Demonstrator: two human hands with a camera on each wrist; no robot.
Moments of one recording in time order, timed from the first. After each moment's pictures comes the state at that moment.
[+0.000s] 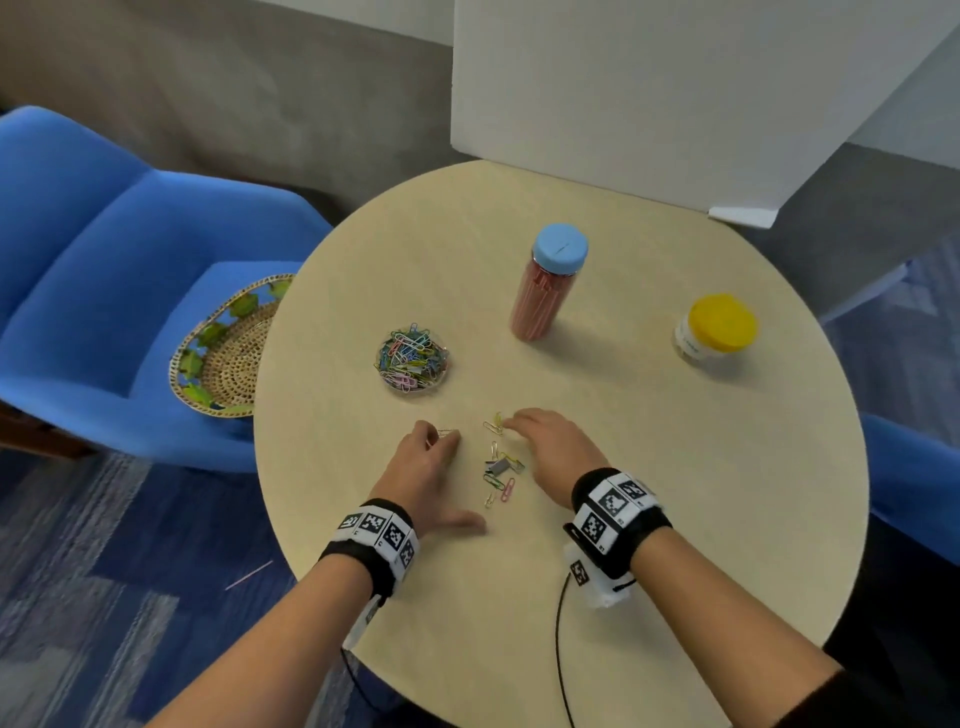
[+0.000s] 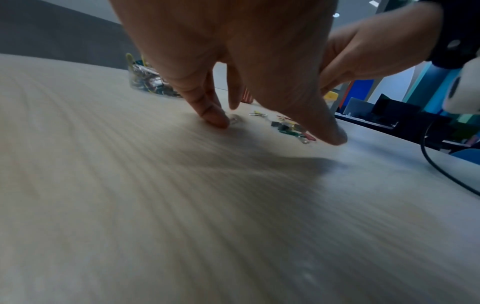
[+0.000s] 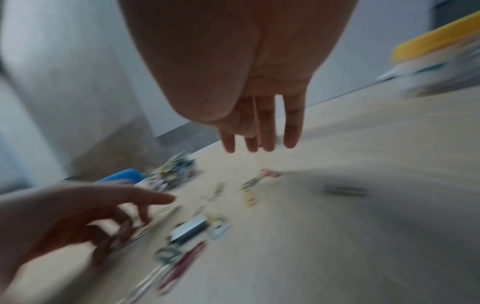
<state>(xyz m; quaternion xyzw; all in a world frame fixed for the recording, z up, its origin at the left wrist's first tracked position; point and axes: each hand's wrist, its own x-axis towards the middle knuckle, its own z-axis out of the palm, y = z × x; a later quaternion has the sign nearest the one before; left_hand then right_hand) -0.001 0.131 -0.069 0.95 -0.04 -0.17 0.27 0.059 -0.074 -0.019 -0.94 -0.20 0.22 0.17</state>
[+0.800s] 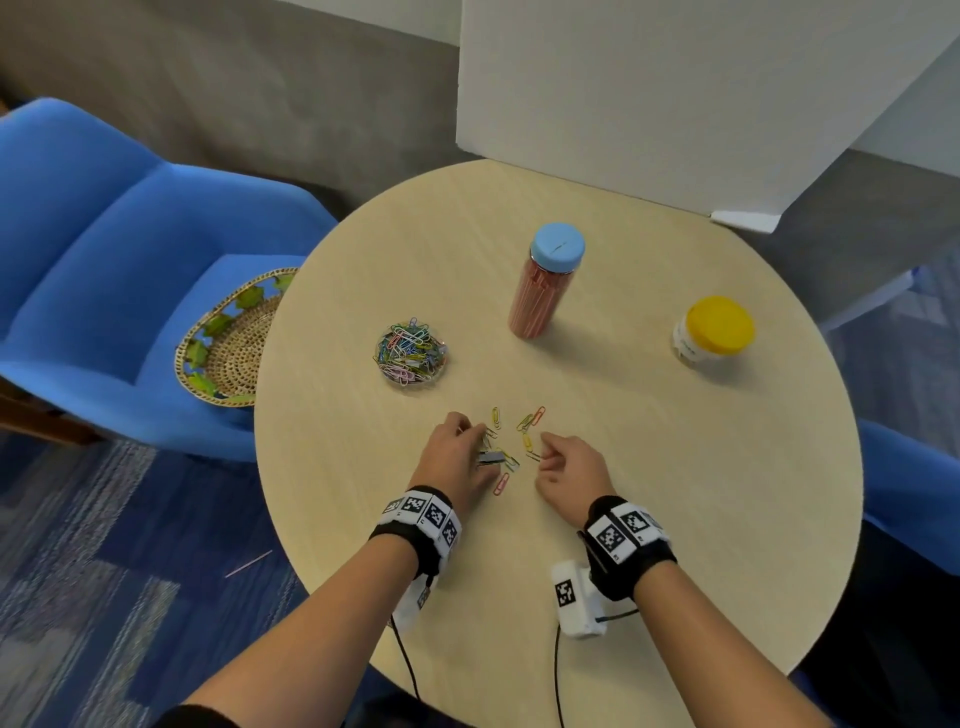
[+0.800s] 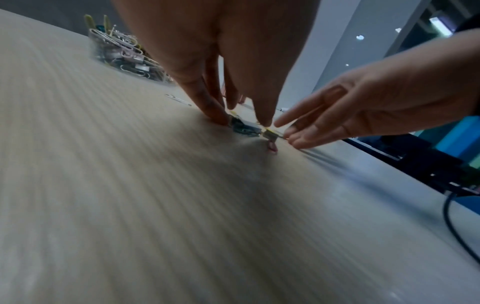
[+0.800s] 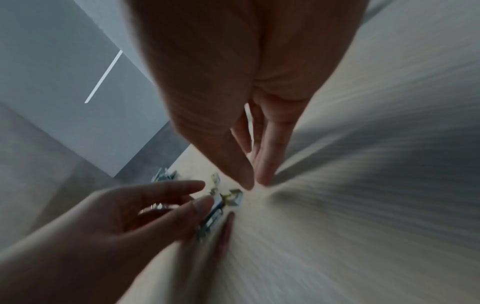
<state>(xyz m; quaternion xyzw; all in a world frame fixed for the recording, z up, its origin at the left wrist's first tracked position) 0.010 0.077 -0.070 0.94 0.03 -0.09 0.33 0.035 -0.108 -0.062 -0.91 0.02 0.20 0.35</state>
